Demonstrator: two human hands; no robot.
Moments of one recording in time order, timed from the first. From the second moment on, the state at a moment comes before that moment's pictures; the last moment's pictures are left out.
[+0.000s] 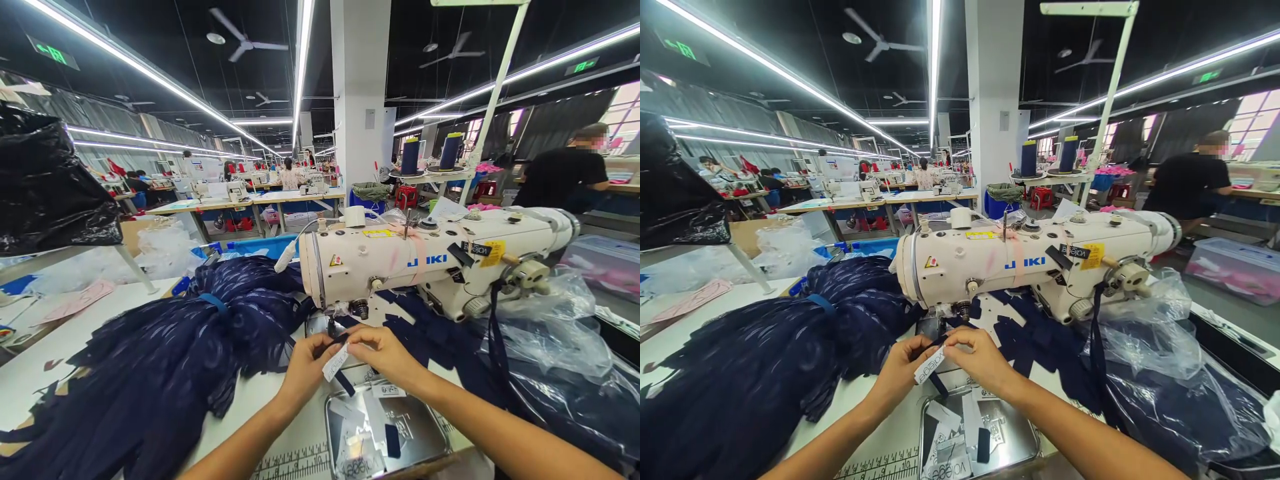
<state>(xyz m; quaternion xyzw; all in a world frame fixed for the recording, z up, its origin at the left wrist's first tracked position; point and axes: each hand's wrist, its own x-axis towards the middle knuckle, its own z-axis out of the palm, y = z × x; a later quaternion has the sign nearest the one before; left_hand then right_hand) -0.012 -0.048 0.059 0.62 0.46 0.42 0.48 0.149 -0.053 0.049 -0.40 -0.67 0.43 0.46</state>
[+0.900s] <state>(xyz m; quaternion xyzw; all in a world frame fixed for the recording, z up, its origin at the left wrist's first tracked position) -0.020 -0.055 0.059 0.53 0.50 0.40 0.55 0.134 -0.045 0.053 -0.43 -0.60 0.51 0.44</state>
